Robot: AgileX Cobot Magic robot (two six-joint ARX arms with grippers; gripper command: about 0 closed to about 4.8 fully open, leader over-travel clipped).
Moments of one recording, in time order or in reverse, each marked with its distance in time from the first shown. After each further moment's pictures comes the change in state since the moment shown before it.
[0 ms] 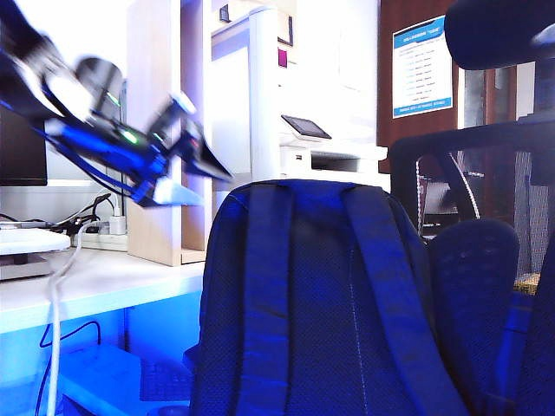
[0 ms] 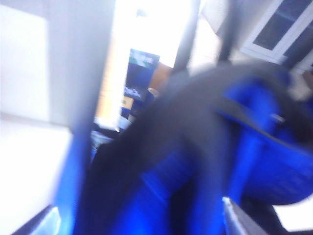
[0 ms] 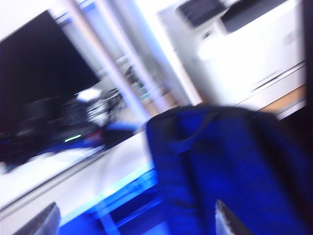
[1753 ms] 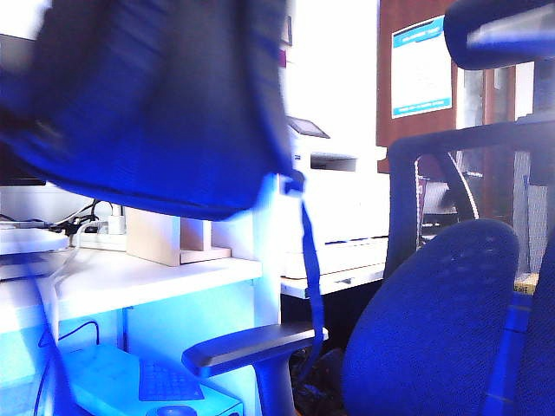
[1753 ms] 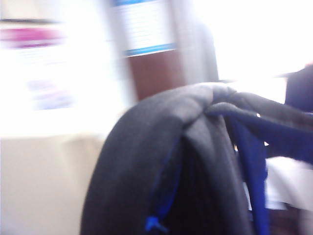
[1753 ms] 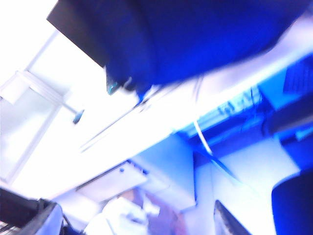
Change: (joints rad) left arm 0.093 -0.625 0.285 -0.233 -0.275 0.120; right arm 0.083 0.018 0.045 -0.167 -0.361 0.093
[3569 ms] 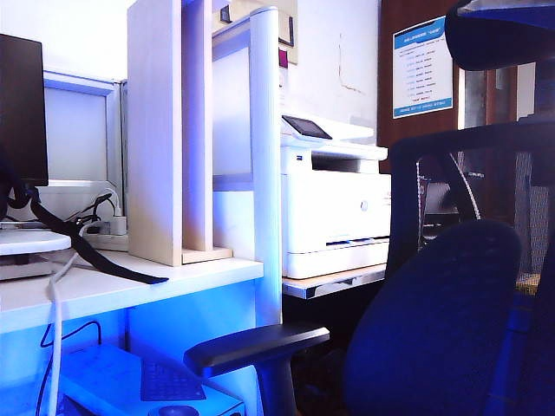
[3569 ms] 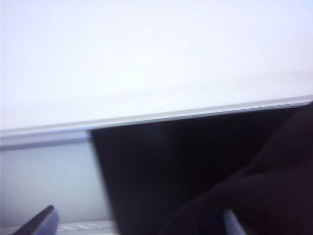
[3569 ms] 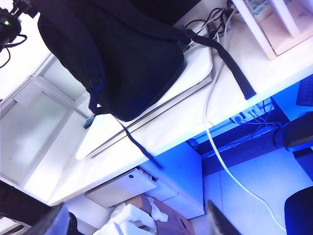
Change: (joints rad) left arm 0.713 0.074 0.101 -0.069 -0.654 0.055; right arm 0.023 0.007 0.021 0.042 0.002 0.054
